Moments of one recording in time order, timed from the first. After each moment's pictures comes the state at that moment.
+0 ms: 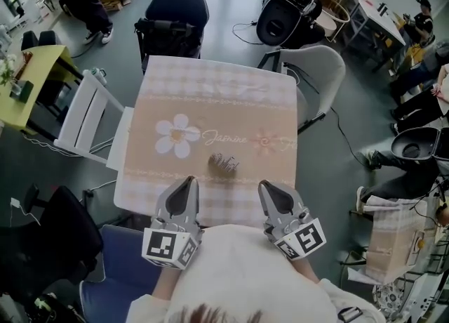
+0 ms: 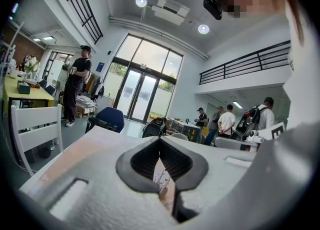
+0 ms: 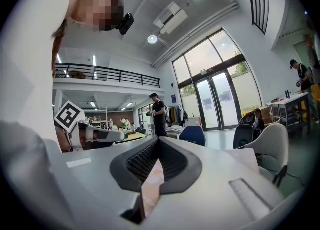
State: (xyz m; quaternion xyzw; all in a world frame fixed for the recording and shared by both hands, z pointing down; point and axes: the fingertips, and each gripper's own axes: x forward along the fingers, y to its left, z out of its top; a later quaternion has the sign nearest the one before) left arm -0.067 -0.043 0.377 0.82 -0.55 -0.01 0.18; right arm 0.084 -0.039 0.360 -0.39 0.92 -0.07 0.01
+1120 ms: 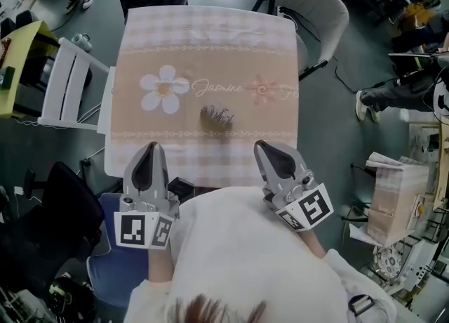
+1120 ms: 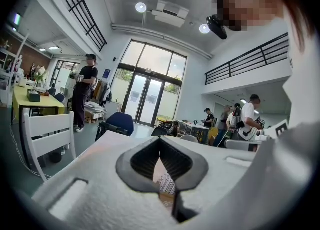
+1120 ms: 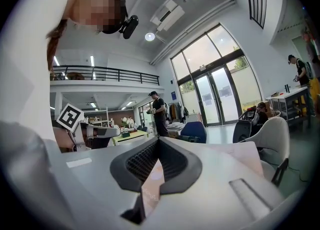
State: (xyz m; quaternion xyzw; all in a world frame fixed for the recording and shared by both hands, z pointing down) left arm -0.114 -0.036 0.378 0.79 -0.59 -0.02 0.16; right arm 0.080 -0.036 0.372 -0.39 0.92 -0.10 0.00
